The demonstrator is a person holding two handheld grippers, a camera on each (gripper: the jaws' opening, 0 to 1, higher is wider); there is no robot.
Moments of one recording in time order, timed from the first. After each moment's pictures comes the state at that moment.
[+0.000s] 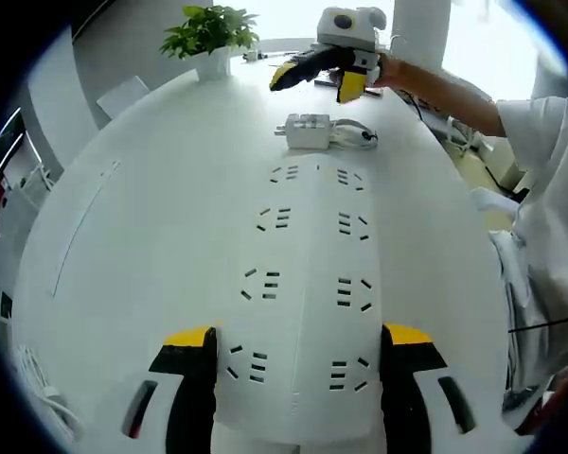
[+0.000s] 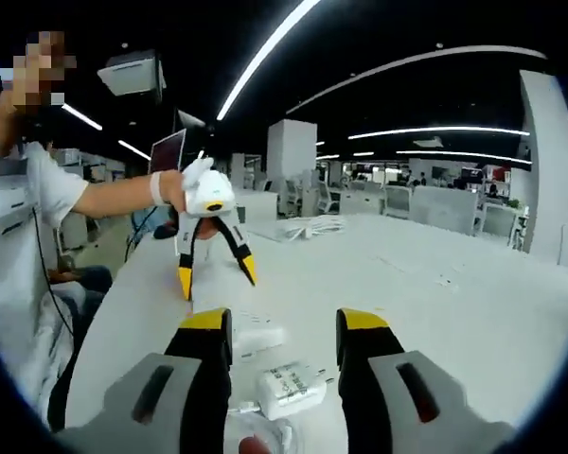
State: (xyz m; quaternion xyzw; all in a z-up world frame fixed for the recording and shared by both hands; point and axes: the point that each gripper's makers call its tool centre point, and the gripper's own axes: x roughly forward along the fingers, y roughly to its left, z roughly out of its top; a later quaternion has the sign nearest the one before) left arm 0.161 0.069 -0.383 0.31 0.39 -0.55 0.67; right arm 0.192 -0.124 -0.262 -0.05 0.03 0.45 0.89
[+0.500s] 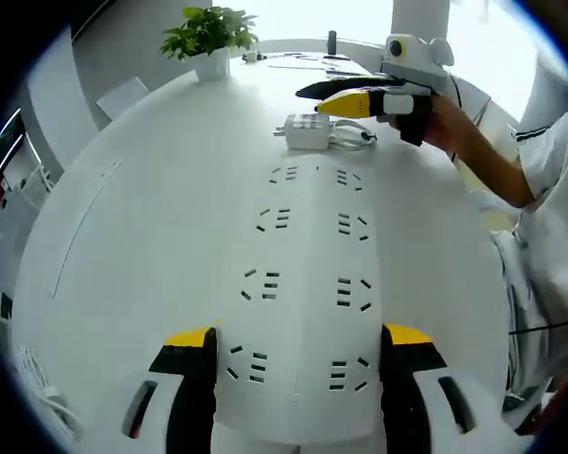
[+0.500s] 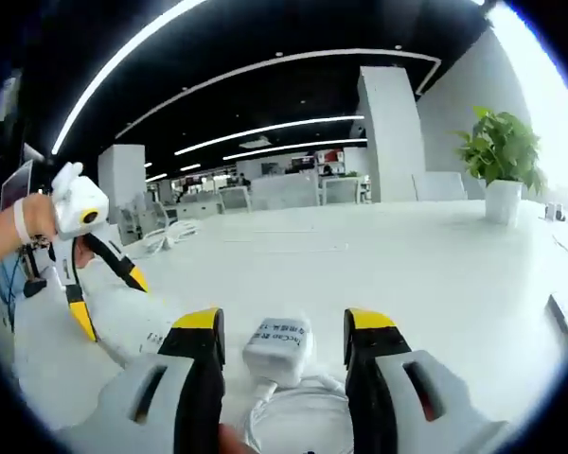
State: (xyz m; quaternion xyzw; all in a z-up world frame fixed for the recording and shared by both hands) left arm 0.160 0.068 -0.383 0.31 0.39 -0.55 0.67; right arm 0.195 -0.150 -0.338 -0.01 0.11 0.09 0.99
